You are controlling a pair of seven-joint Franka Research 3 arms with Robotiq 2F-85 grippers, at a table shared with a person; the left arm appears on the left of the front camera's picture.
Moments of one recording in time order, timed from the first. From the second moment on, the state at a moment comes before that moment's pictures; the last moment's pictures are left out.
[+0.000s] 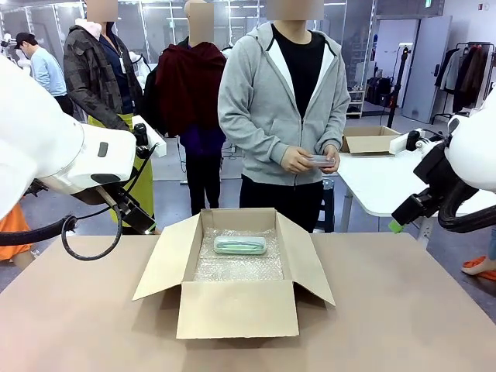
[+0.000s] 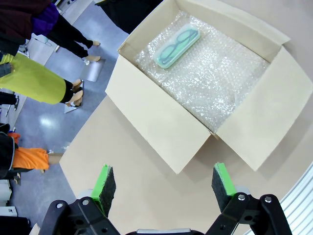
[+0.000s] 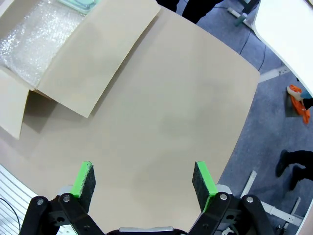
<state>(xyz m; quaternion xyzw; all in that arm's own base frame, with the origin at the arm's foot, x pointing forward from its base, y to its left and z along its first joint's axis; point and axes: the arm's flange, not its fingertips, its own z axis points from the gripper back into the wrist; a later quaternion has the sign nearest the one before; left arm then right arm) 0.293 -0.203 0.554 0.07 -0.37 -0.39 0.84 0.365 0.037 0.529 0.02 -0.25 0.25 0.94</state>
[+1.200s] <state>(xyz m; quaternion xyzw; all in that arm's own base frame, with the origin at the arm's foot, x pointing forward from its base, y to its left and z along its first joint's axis) 0.293 -0.203 0.554 0.07 -0.37 -0.39 0.84 0.365 0.037 0.529 0.02 -0.25 0.25 0.94</state>
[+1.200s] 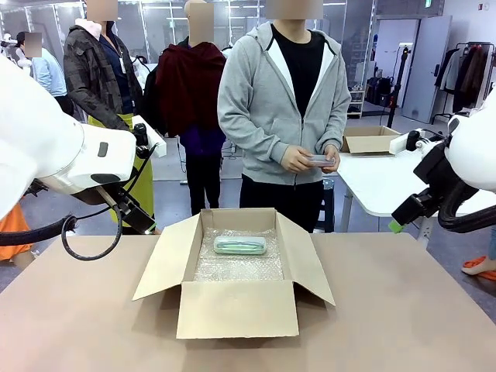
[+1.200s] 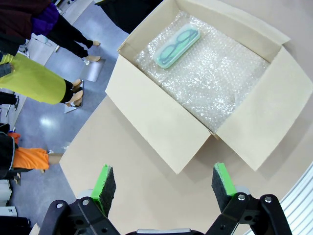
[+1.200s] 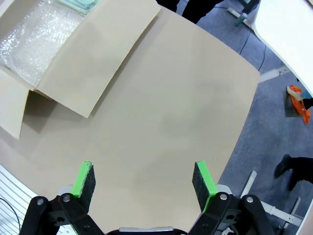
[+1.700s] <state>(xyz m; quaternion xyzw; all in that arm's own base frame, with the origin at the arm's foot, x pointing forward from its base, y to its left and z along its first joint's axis) 0.293 -0.203 0.554 0.07 -0.37 -0.39 0.84 0.365 0.037 0.529 0.02 -0.25 0.25 0.94</state>
